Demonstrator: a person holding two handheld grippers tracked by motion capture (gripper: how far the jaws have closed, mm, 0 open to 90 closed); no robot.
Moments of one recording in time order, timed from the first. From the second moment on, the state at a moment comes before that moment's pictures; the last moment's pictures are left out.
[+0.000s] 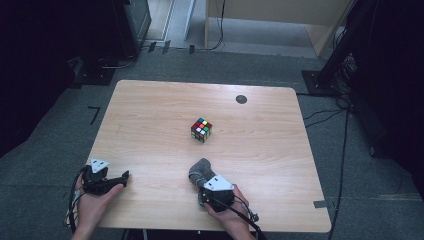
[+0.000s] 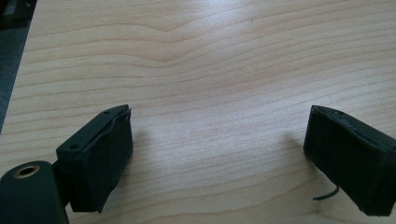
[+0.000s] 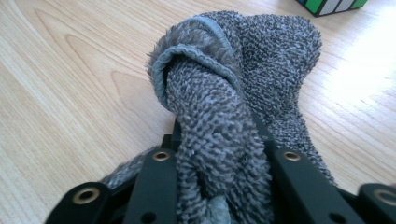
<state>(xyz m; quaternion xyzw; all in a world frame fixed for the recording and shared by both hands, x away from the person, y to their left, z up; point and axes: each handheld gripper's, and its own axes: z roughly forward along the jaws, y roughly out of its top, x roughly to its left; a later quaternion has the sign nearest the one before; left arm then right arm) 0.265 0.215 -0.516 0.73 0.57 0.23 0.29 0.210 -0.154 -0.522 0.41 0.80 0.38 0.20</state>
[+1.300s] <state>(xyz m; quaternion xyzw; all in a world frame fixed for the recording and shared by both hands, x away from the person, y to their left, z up) 0.305 0.122 -0.492 0.75 0.53 0.20 0.35 0.205 -0.267 -0.463 0.46 0.72 0.47 0.22</state>
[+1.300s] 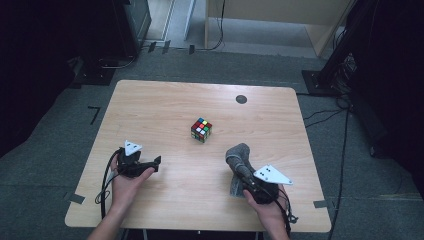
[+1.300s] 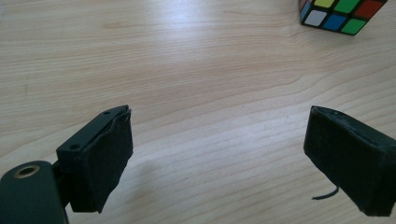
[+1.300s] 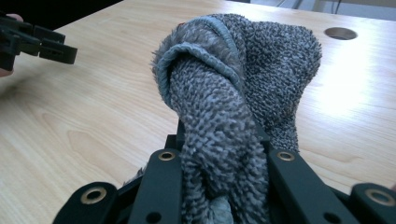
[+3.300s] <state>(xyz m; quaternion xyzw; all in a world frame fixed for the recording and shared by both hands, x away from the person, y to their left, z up) 0.384 -0.015 -0.513 0.78 0.47 0.18 0.37 0.214 -0.304 -0.468 0.49 0.70 0.47 0.23</state>
